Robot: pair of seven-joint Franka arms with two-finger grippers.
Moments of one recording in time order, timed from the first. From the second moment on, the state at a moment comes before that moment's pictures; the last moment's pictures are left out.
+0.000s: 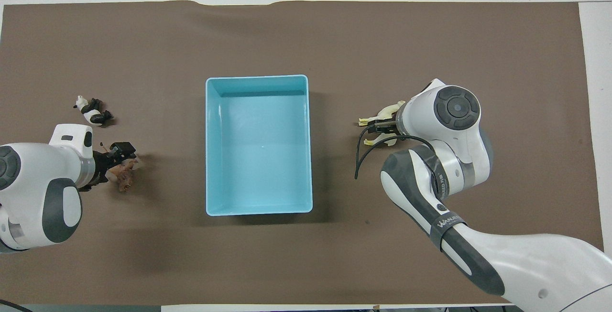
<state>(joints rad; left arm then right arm) 0.15 0.00 -0.09 -2.47 0.01 2.54 -0.57 0.26 0.28 0.04 -2.06 -0.03 2.41 0.29</state>
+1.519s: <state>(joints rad) 0.15 0.03 -0.09 -2.38 0.01 2.53 -0.57 0.34 0.31 0.05 -1.70 -0.08 2.00 0.35</state>
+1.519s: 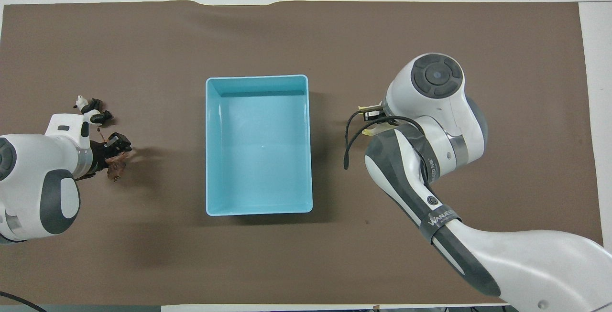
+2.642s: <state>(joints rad) -0.09 0.08 -0.11 -2.04 -0.10 2.30 -0.78 0.70 0.62 0.03 -1.25 -0.06 1.89 0.95</state>
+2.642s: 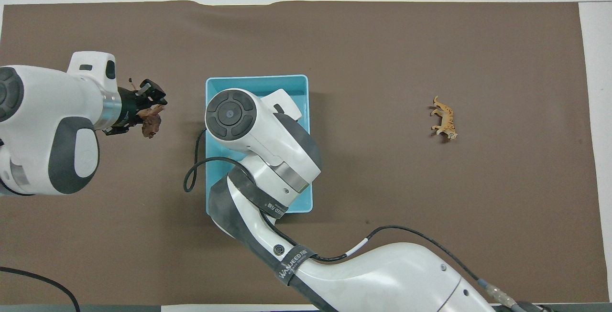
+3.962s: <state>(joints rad) 0.14 0.16 -0.07 -2.05 -0.10 2.48 -0.28 0.06 0.24 0.02 -2.04 -0.06 2.40 0.20</state>
